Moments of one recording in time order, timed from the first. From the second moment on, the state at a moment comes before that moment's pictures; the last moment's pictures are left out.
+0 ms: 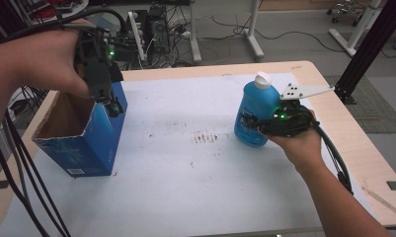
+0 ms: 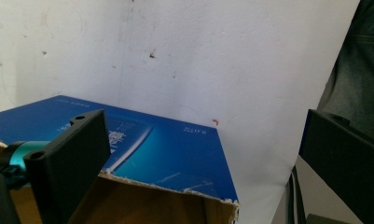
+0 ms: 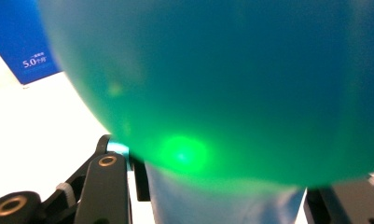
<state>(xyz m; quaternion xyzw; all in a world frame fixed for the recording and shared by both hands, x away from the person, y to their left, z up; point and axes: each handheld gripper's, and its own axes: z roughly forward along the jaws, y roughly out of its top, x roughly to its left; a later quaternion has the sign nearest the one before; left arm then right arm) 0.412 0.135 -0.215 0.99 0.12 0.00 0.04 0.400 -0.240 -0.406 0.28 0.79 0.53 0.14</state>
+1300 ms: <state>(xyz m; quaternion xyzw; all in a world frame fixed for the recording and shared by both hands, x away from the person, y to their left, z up) 0.373 0.081 -0.211 1.00 0.05 0.00 0.04 0.355 -0.147 -0.361 0.09 0.84 0.53 0.06</state>
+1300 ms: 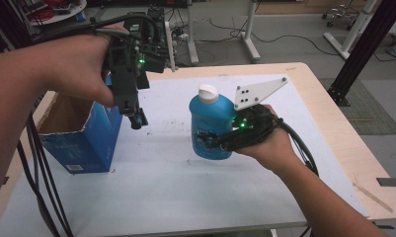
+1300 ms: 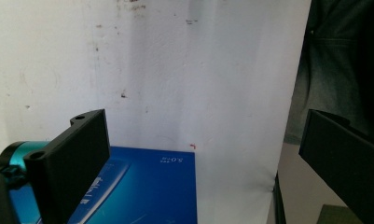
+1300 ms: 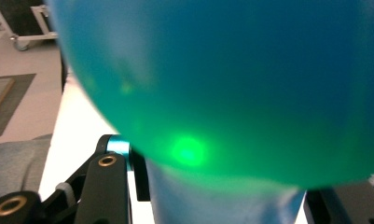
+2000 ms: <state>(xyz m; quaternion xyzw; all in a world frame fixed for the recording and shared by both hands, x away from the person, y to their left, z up) 0.361 0.063 -0.223 1.00 0.02 -0.01 0.02 0.342 -0.092 -0.376 0.04 0.84 0.54 0.01</state>
